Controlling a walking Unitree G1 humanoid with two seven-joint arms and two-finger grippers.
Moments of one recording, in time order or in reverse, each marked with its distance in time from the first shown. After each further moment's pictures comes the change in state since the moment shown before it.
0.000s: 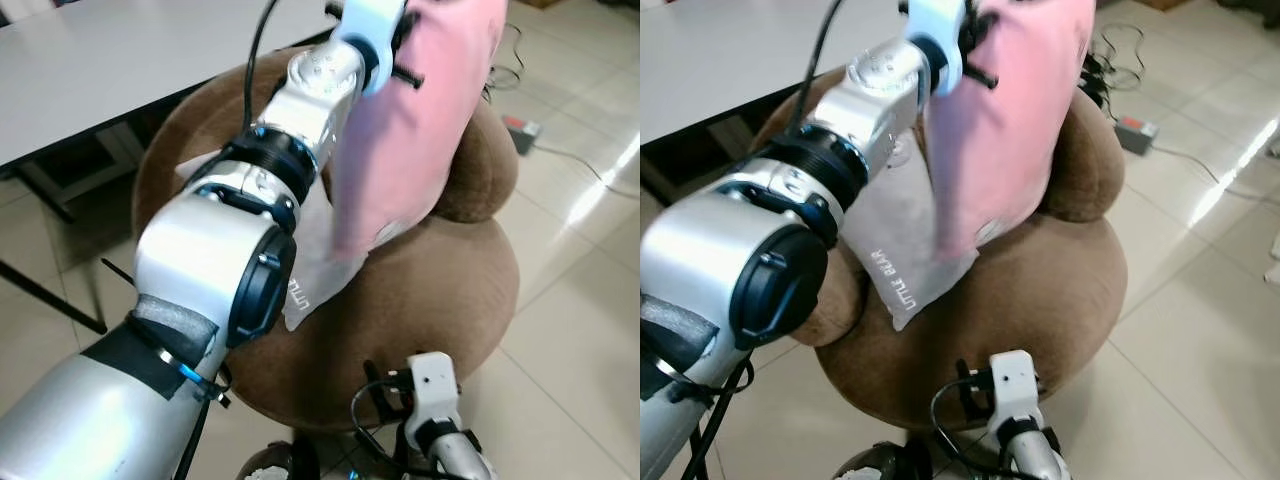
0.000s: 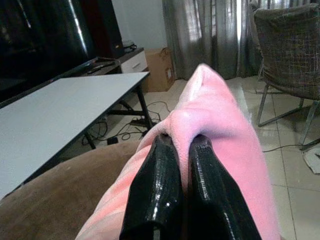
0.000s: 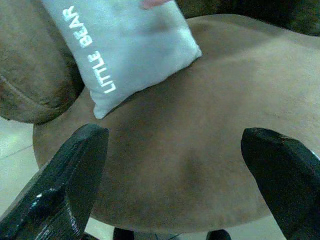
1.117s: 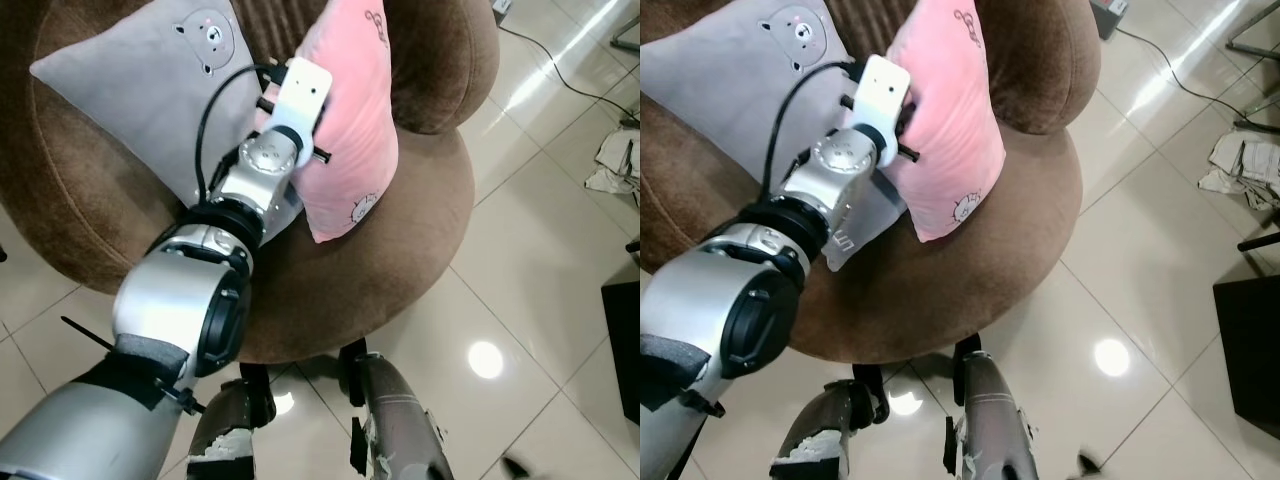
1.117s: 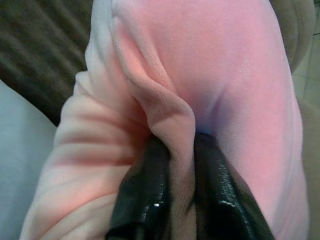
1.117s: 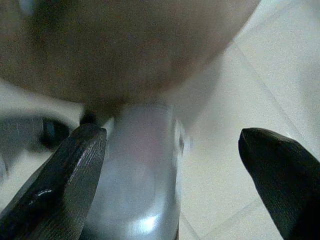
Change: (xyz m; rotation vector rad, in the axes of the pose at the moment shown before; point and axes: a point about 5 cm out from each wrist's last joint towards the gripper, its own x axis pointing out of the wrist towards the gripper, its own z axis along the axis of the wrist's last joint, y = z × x) left arm -0.043 0.041 -0.102 0.153 0.285 0.210; right arm -0.153 -0.011 0.035 0.046 0.015 -0.101
